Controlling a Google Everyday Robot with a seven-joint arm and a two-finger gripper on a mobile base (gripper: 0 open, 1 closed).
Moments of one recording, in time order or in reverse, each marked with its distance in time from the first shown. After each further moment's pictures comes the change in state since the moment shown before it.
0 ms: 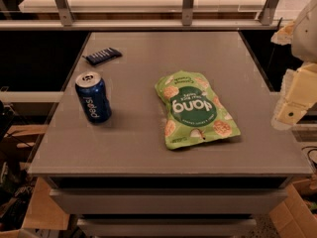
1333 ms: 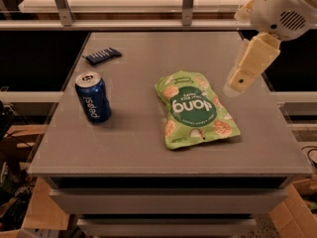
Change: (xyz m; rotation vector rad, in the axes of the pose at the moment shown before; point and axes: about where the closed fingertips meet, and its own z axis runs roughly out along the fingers) arm -0.082 -0.037 0.004 0.013 -0.233 0.013
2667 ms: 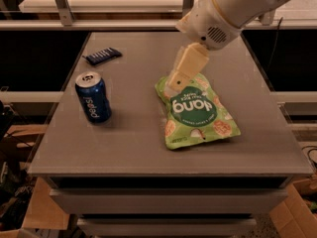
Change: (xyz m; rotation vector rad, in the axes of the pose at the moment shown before) arm -0.083 0.003 0.080 -0.107 -0.195 -0.072
